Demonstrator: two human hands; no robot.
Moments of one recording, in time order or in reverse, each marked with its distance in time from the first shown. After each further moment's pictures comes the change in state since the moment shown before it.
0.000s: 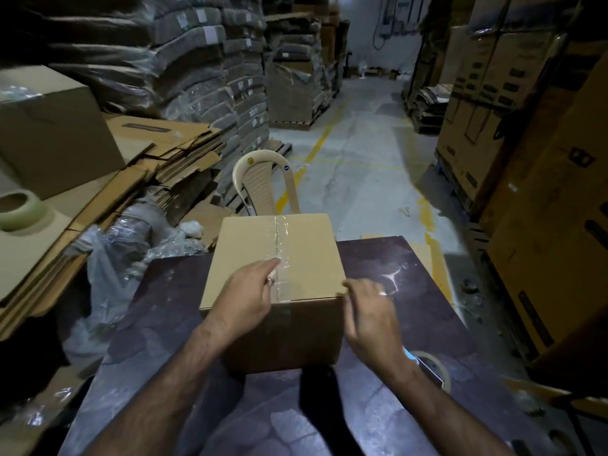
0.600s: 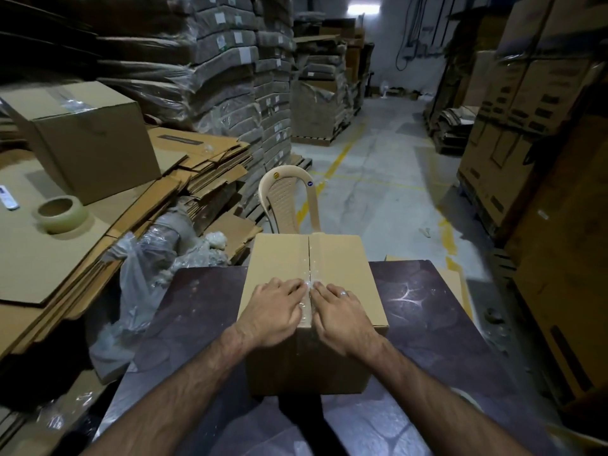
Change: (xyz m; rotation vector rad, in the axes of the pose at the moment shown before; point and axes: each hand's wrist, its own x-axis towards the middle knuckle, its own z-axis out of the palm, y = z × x) left_hand 0.019 -0.048 0.008 0.357 -0.266 0.103; right_hand 0.063 -0.060 0.057 -0.260 -0.633 -0.214
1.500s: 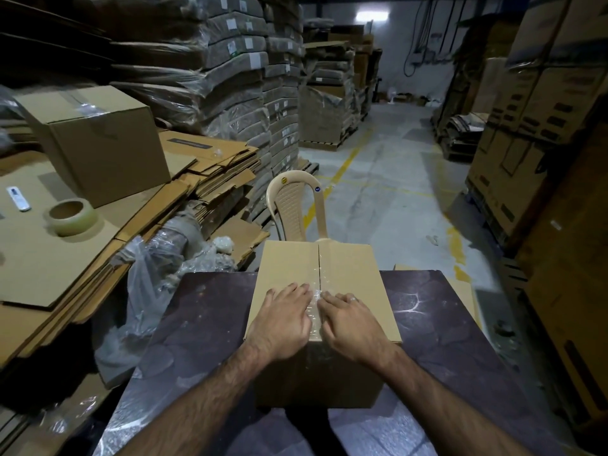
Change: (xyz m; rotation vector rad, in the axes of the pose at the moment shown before) left_hand 0.005 0.002 0.010 -0.110 -0.003 -0.120; right_hand 0.017 0.008 0.003 0.000 -0.044 -0.044
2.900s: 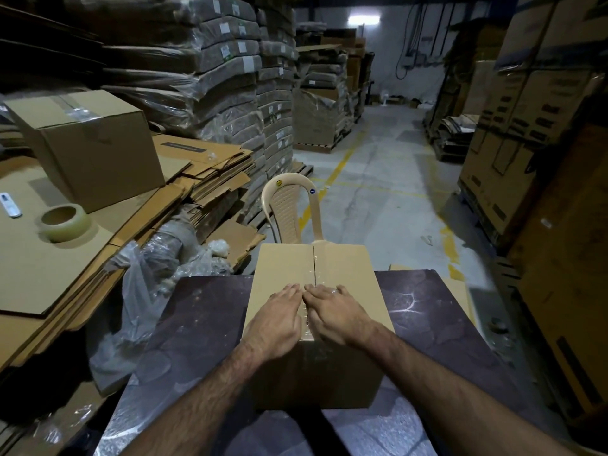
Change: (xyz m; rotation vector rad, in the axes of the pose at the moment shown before) left_hand 0.004 -0.007 0.001 -0.094 0.038 0.021; right_hand 0.022 -0.003 -0.010 -0.074 -0.037 -0.094
